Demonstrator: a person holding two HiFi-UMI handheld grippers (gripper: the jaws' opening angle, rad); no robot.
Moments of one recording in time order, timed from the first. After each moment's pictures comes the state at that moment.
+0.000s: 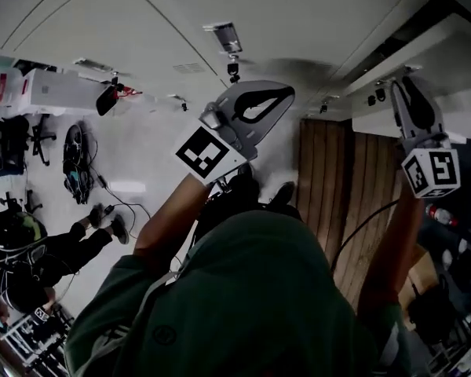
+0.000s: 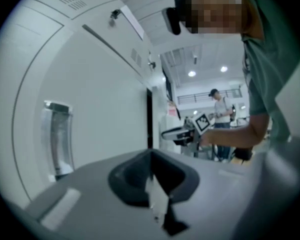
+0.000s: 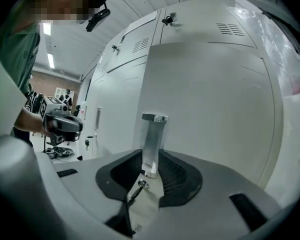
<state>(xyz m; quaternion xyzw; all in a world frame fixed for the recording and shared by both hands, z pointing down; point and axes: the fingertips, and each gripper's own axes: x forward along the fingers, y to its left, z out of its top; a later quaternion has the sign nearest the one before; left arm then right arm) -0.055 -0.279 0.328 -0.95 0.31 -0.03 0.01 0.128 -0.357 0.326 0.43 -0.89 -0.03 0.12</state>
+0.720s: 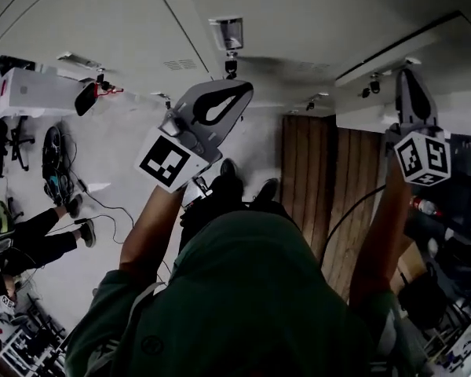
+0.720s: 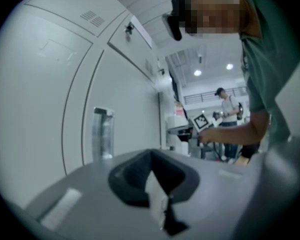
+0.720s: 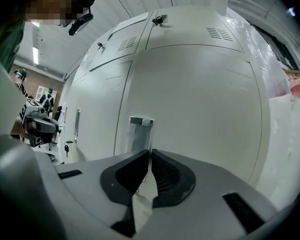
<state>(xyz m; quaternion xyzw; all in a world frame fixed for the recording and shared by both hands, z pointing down) -0.128 -0.268 0.329 -0.93 0.36 -0.01 0.02 0.133 -0.379 0.319 0.52 -0.85 -0.03 0.09</state>
